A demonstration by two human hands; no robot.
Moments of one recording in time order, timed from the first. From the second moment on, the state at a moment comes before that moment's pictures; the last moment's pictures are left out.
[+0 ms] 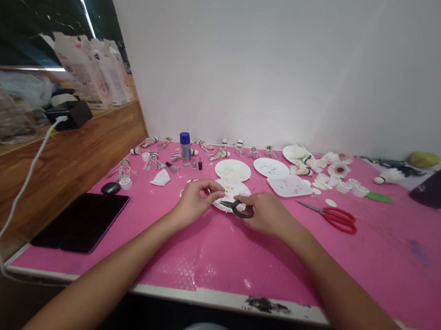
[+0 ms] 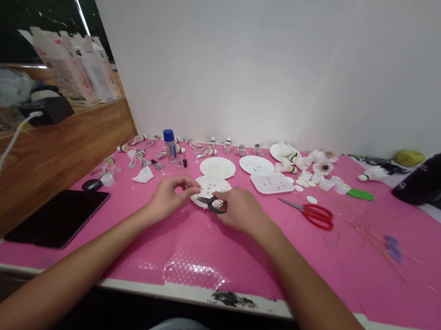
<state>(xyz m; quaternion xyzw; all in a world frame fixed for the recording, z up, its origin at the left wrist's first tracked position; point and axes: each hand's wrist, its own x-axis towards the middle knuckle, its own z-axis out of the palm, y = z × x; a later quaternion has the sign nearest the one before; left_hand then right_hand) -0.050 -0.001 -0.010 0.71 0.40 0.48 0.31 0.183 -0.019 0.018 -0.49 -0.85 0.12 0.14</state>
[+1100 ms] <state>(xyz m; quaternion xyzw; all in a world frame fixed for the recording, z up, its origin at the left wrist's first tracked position) -0.047 -0.004 -0.009 0.71 0.41 0.46 0.34 0.185 -0.020 0.019 -0.48 -0.86 0.11 0.12</state>
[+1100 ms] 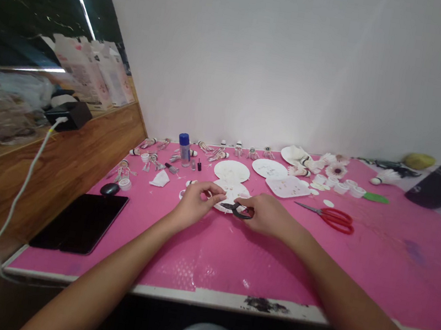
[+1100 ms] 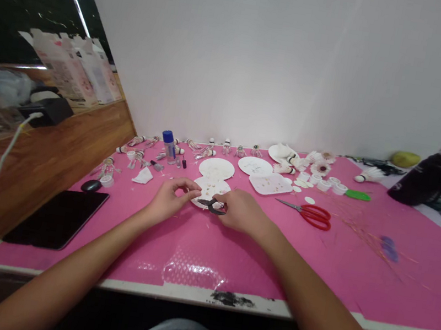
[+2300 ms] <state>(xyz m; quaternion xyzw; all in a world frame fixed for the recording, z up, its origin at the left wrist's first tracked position) -0.049 0.000 -0.010 0.69 0.40 0.52 0.32 0.183 -0.020 0.021 -0.49 -0.84 0.17 0.16</state>
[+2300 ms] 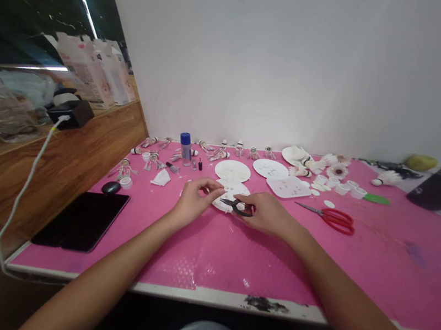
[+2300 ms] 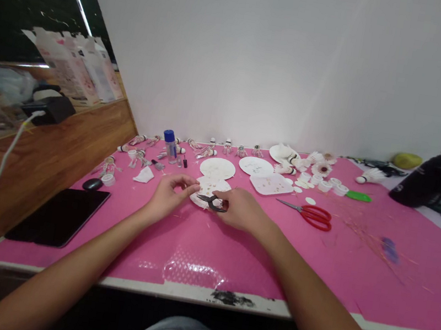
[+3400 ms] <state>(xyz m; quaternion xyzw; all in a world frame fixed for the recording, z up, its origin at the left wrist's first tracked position) -0.052 0.004 -0.012 0.68 0.41 0.52 0.31 0.186 -0.017 0.021 -0.49 -0.85 0.14 0.17</state>
